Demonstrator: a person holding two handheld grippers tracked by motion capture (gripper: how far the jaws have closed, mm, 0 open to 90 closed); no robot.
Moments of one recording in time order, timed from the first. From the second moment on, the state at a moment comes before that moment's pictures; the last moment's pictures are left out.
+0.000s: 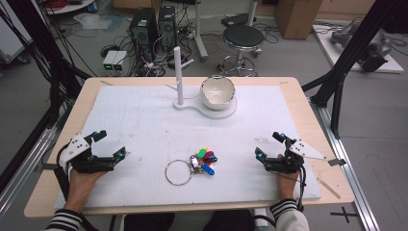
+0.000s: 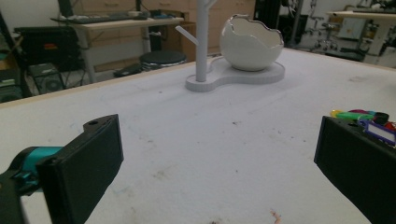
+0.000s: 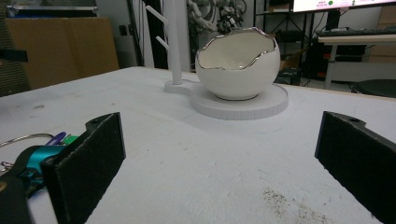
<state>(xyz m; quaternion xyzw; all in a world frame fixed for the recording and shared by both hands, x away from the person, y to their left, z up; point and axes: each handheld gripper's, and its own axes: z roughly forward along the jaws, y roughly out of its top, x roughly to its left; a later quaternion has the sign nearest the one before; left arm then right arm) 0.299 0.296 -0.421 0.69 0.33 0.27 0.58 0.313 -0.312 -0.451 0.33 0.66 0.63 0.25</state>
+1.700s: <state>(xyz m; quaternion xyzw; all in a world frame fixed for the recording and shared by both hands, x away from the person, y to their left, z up) 0.378 0.126 -0.338 0.95 0.11 0.05 0.27 0.314 -0.312 -0.451 0.33 0.66 0.63 0.25</state>
